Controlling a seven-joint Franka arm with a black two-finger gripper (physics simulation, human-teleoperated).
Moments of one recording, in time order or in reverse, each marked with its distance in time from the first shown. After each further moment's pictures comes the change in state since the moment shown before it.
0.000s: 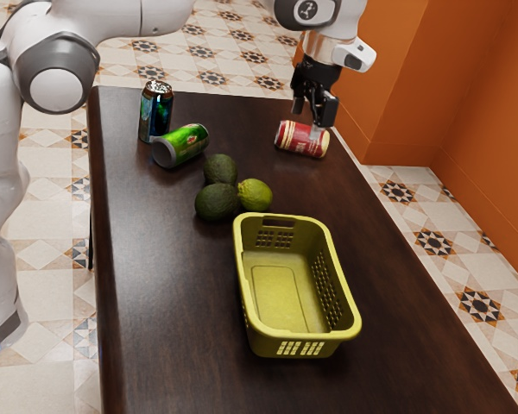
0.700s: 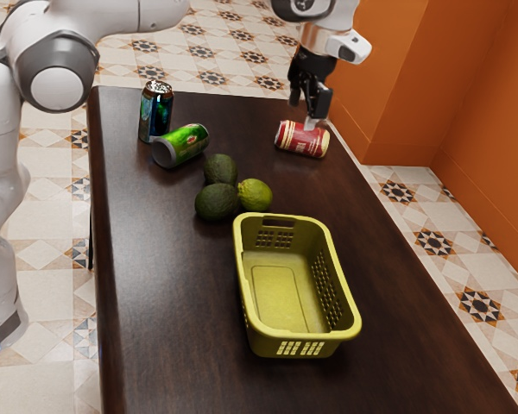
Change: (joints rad) arm 0.004 0.009 0.050 0.016 0.010 -0.030 0.092
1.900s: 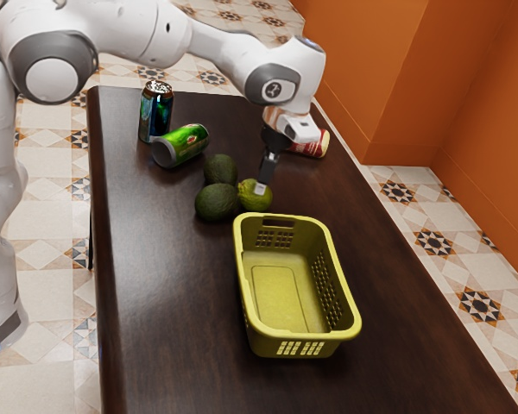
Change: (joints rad) arm 0.045 -0.052 -0.022 -0.517 -0.038 0.373 0.546
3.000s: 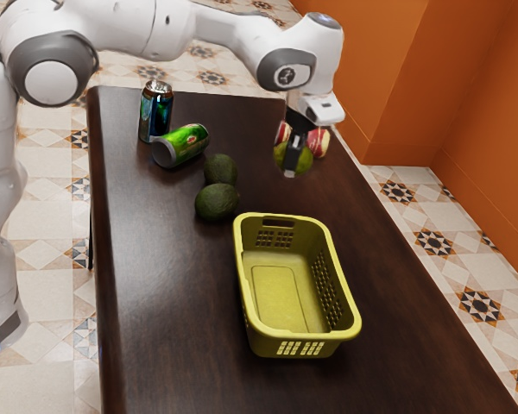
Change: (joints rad) arm 0.005 0.001 -0.052 0.128 0.045 0.056 -0.007
